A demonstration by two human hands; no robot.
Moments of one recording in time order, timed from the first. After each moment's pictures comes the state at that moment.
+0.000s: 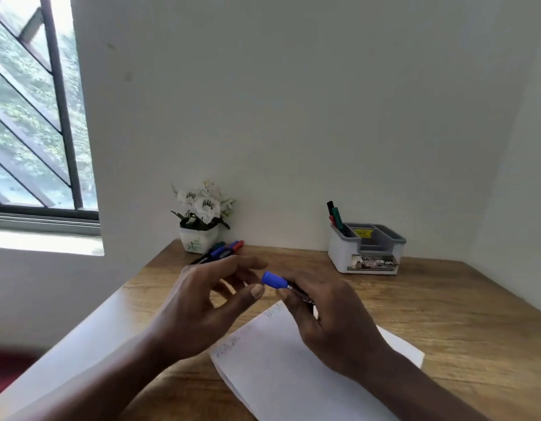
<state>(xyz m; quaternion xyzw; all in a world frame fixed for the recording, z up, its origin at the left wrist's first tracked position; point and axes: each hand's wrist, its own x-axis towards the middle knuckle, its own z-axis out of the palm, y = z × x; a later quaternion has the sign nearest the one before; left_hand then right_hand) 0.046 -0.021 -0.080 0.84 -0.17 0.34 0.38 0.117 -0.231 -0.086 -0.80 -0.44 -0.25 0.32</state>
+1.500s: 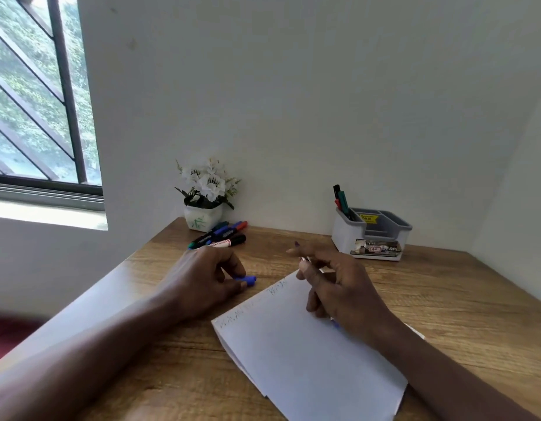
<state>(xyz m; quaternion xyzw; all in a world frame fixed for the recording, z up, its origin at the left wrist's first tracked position) 0.064 -0.002 -0.085 0.95 0.05 0.20 0.23 0.130 -0.238 -0.084 -0.78 -0.31 -0.05 0.55</state>
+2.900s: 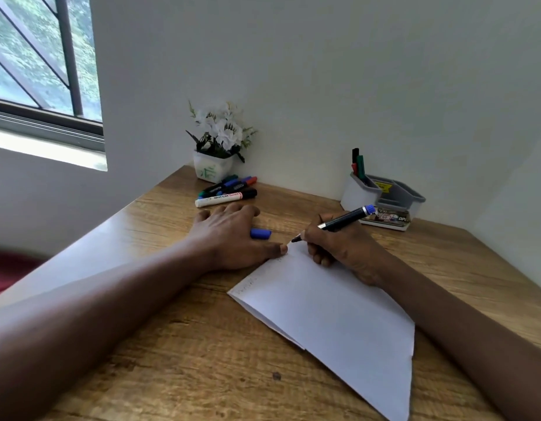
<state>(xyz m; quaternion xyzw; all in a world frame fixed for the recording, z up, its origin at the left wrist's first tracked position) 0.074 -0.018 -0.091 0.98 0.10 0.05 0.17 0.157 -0.217 -0.085 -0.80 -0.27 0.11 0.53</state>
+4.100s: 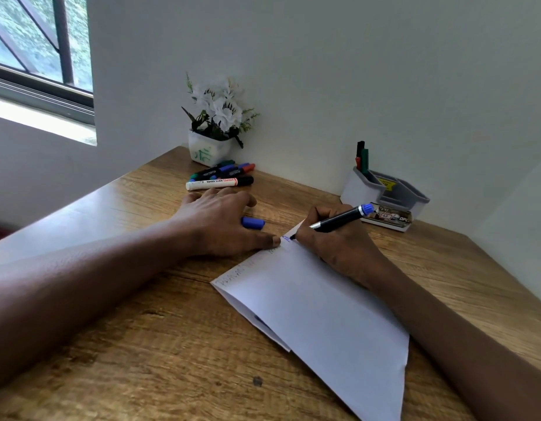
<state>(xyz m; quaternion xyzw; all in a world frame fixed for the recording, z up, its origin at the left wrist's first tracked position) 0.079 -0.014 -0.091 0.98 0.10 0.04 0.16 0.155 -0.217 -0.090 -0.82 -0.34 -0.01 0.45</state>
